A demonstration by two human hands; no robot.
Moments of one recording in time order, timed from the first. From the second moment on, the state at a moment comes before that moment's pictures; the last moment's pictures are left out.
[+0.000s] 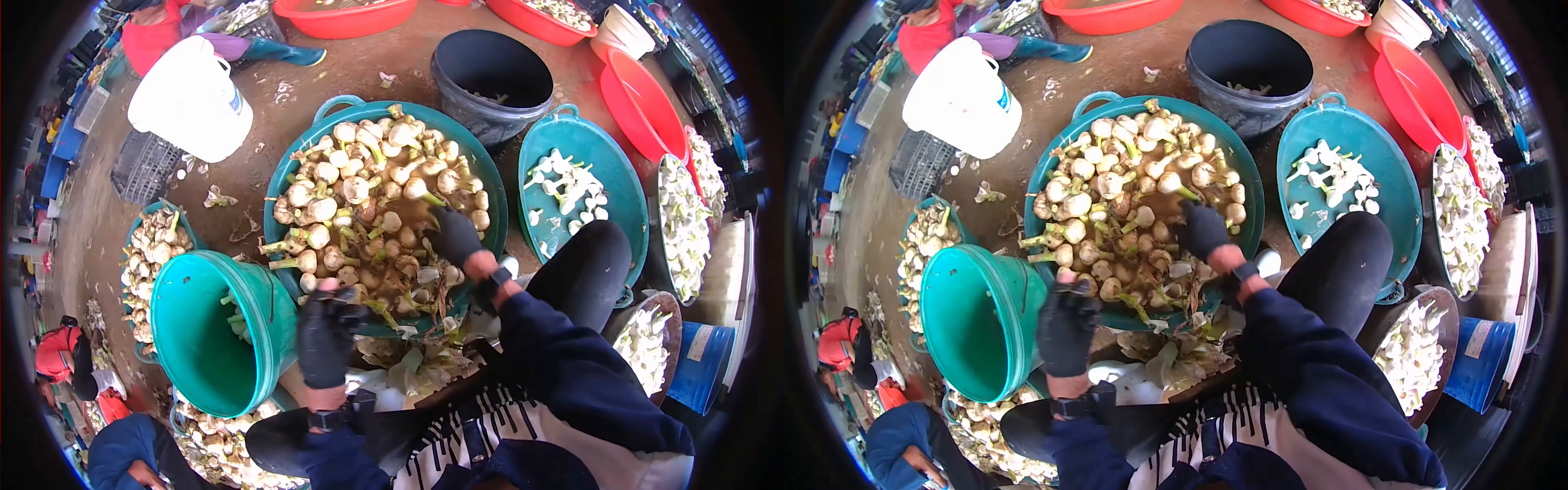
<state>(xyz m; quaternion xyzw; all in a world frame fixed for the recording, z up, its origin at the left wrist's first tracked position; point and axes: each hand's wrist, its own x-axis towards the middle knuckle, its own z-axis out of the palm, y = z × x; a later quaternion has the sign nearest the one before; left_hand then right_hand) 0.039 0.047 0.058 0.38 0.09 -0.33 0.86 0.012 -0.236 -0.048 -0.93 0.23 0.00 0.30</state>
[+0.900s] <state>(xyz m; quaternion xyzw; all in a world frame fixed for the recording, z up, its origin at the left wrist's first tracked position) 0.011 -0.007 0.002 0.70 -0.03 -0.16 0.70 -0.026 -0.153 0.031 -0.82 0.11 -0.14 0.55</state>
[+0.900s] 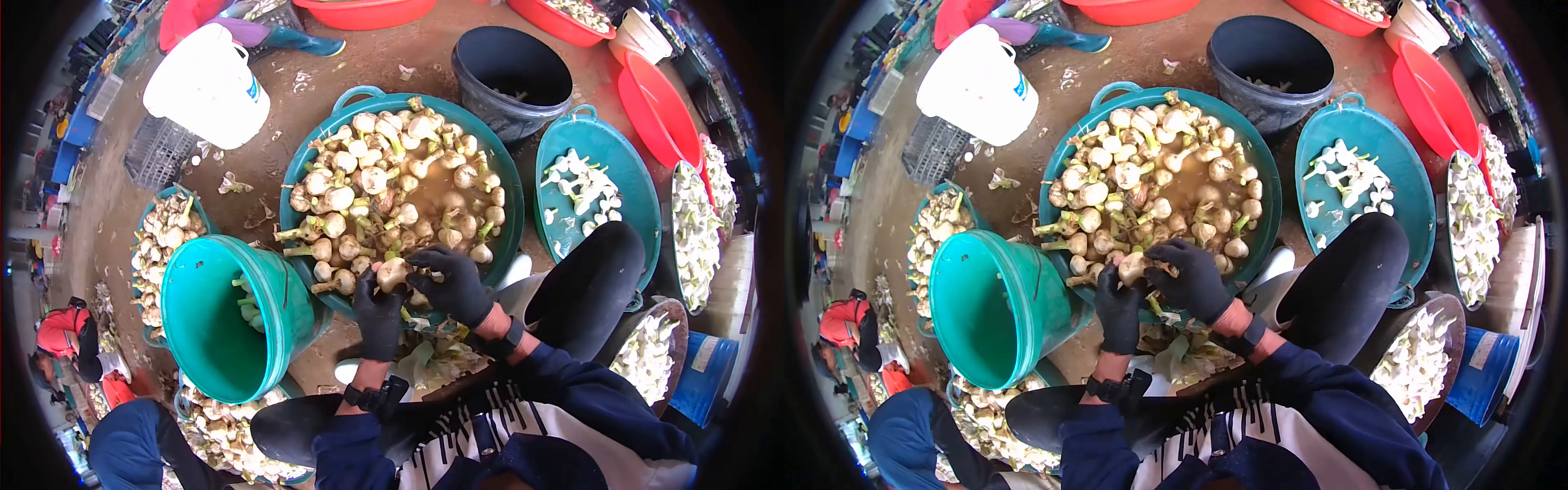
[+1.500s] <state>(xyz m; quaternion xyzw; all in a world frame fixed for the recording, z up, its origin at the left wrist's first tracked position) 0.004 -0.004 0.002 0.83 -0.22 -0.02 0.52 -0.041 -0.141 0.040 -0.94 0.06 -0.18 0.29</state>
